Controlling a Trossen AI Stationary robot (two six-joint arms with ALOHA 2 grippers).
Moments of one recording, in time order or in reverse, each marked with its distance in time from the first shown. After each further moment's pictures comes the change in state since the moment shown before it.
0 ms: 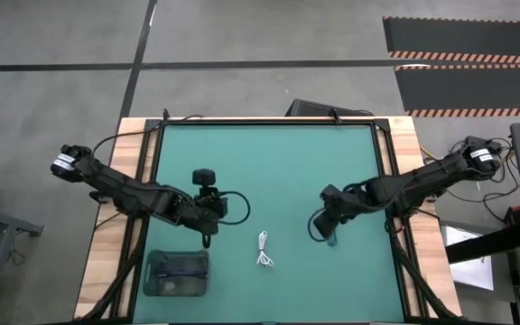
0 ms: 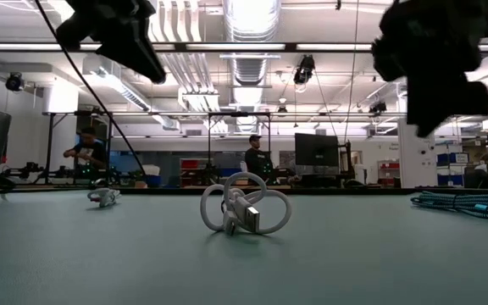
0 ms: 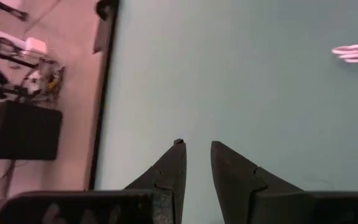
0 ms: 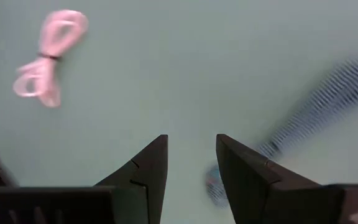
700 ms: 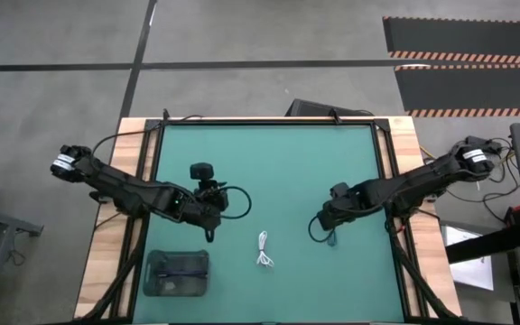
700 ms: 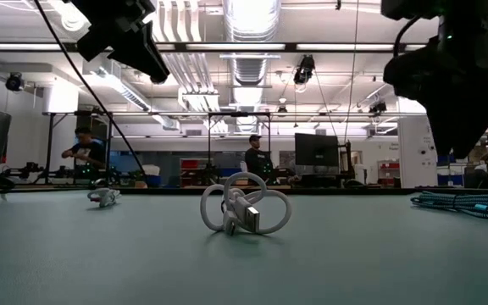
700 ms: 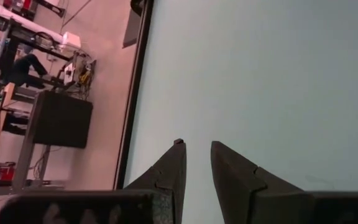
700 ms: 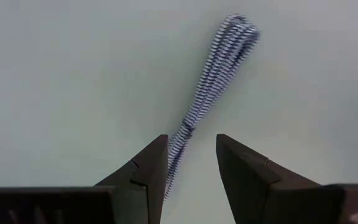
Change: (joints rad) left arm 0.034 0.000 -0.001 0.000 -0.099 0.016; right arm 0.008 0.106 0.049 -0.261 0.054 0.252
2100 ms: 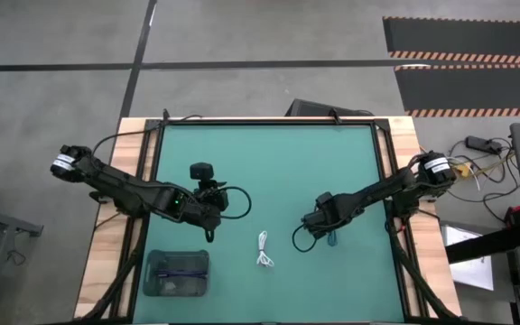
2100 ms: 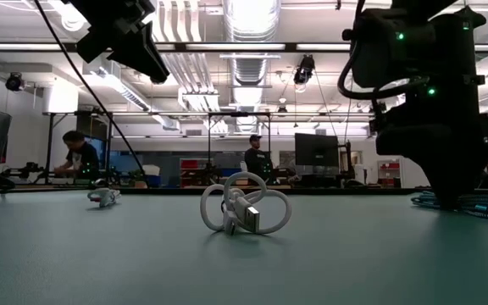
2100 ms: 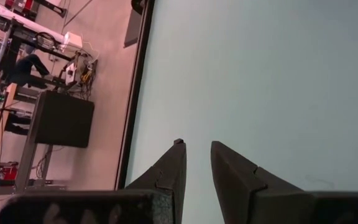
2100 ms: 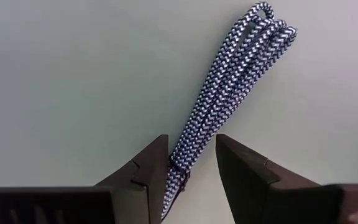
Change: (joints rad) left arm 0.000 0.000 -0.004 0.000 -0.005 0.001; right arm 0.000 0.352 0.076 -0.002 0.024 -0.088
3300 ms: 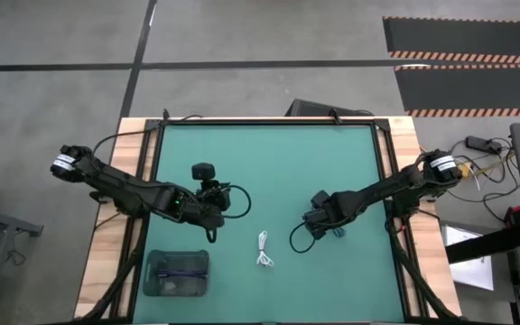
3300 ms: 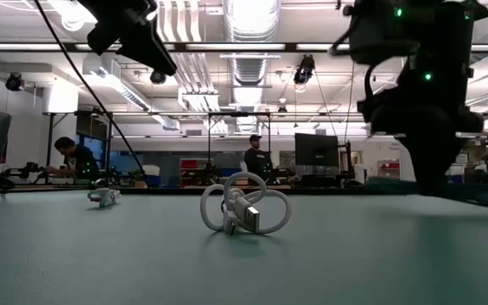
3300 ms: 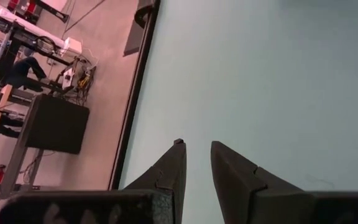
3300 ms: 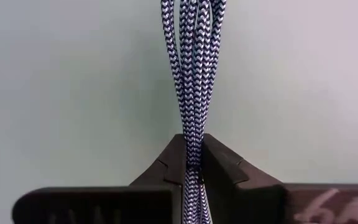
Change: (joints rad) left arm 0.001 0.000 -0.001 0.088 0.004 0.001; right arm 0.000 -0.077 -0.001 0.058 0.103 -0.200
